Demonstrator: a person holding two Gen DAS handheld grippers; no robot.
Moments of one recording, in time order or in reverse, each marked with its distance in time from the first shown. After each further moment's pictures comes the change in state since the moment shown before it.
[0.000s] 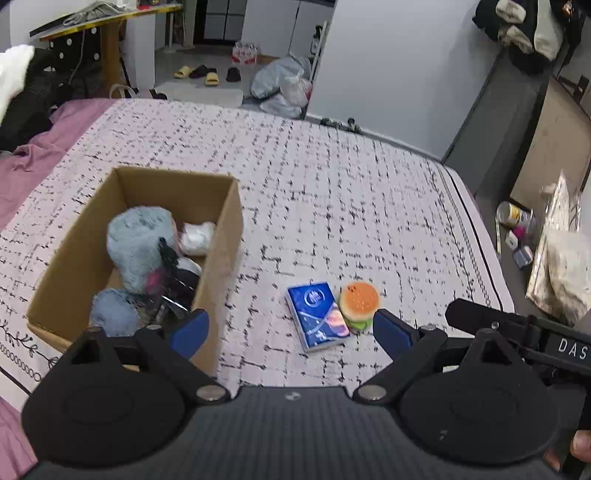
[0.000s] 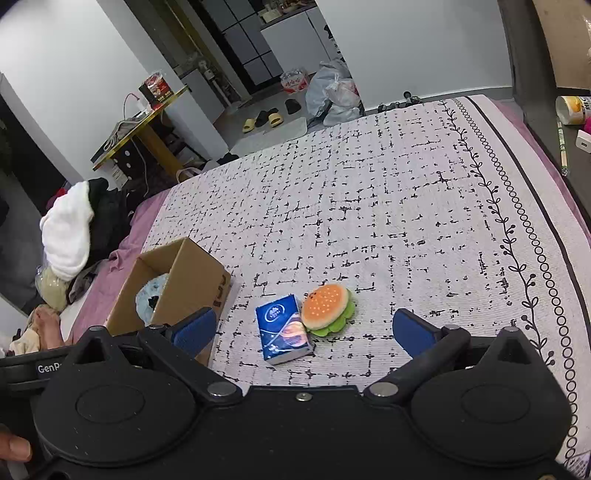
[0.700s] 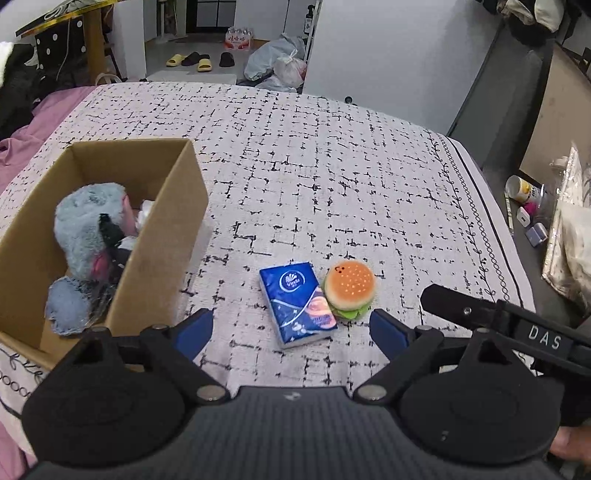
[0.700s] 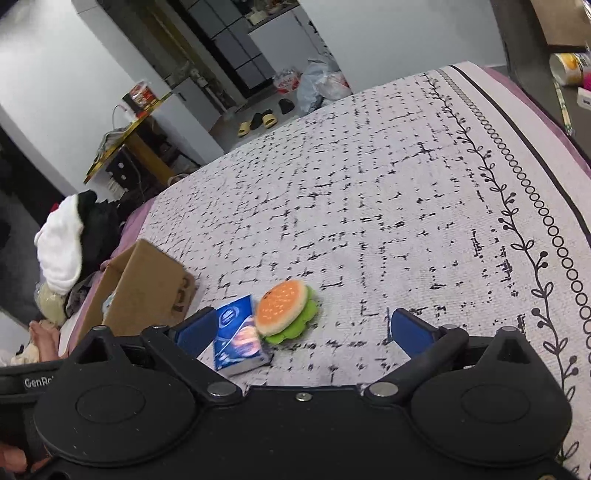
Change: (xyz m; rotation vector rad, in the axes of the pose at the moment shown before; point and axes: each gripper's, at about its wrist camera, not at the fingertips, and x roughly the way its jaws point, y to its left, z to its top) left arm 0.055 -0.030 -0.012 0.031 0.033 0.024; right arm 0.047 -0.058 -0.013 0.077 -0.015 0.042
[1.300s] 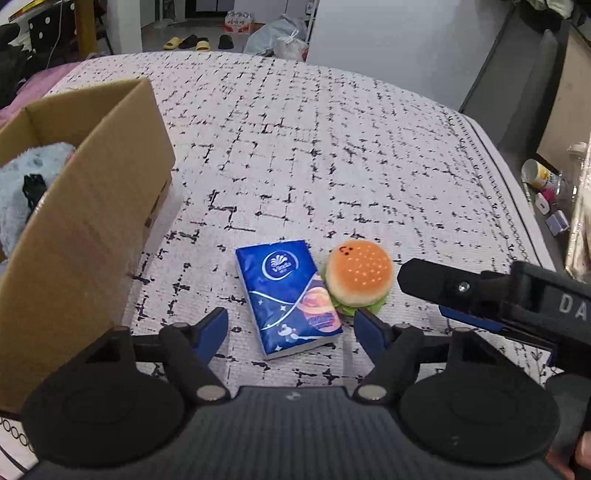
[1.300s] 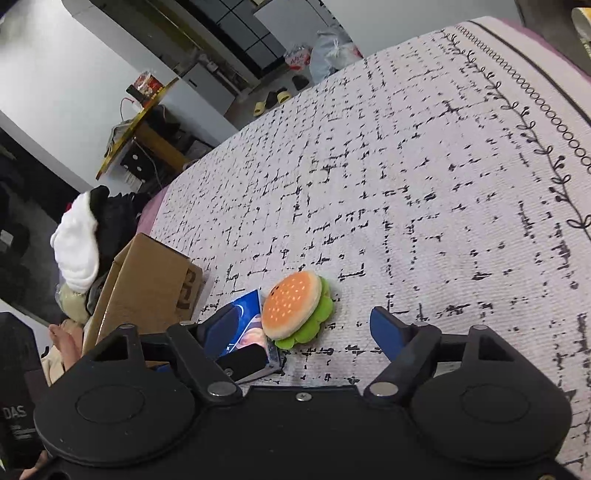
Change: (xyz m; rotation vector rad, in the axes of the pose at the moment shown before) left arm 0.067 -0.005 -0.012 -0.017 0.051 -0.001; right arm 0.043 -0.009 0.002 0.051 0.092 0.103
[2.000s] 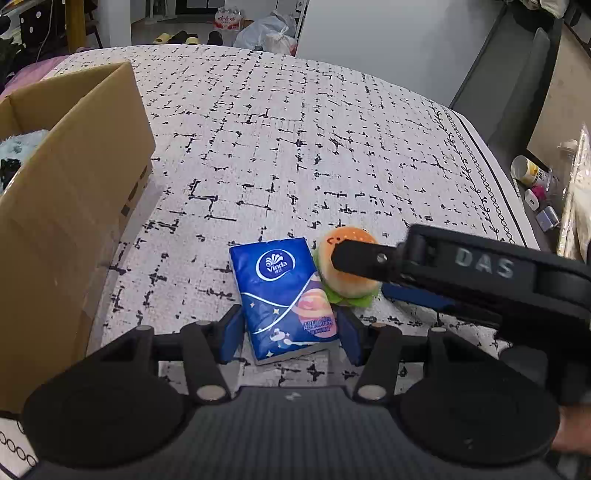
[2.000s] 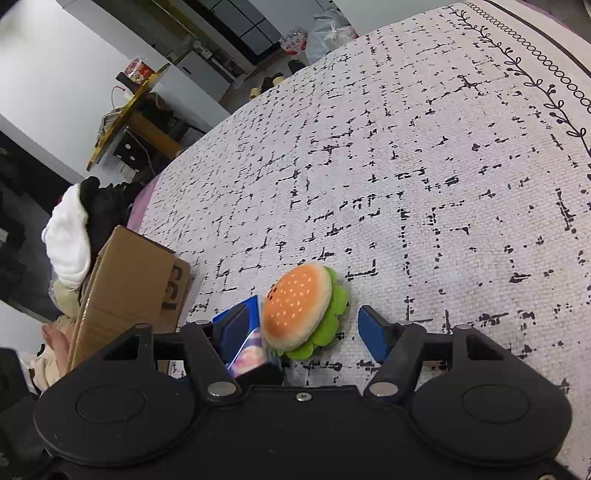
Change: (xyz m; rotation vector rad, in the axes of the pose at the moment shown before) left arm 0.006 -0.005 -0.008 0.006 0.004 -0.052; right arm 0.034 -0.001 0.005 0.012 0.042 -0.015
